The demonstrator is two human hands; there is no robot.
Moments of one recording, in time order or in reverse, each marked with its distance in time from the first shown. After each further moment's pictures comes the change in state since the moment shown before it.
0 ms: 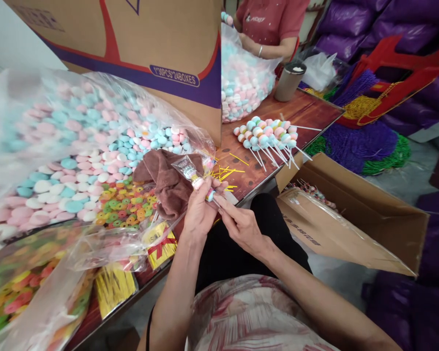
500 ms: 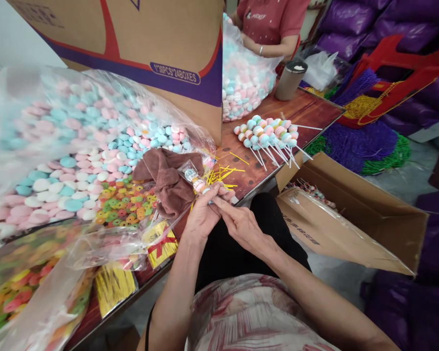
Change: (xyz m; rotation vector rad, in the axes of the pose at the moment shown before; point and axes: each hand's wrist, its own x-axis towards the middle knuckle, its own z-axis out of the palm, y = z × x) left_hand -0.002 -0.006 -0.012 -0.029 -0.055 -0.217; right_hand 0.003 -0.001 -0.005 -0.055 -0.193 0.133
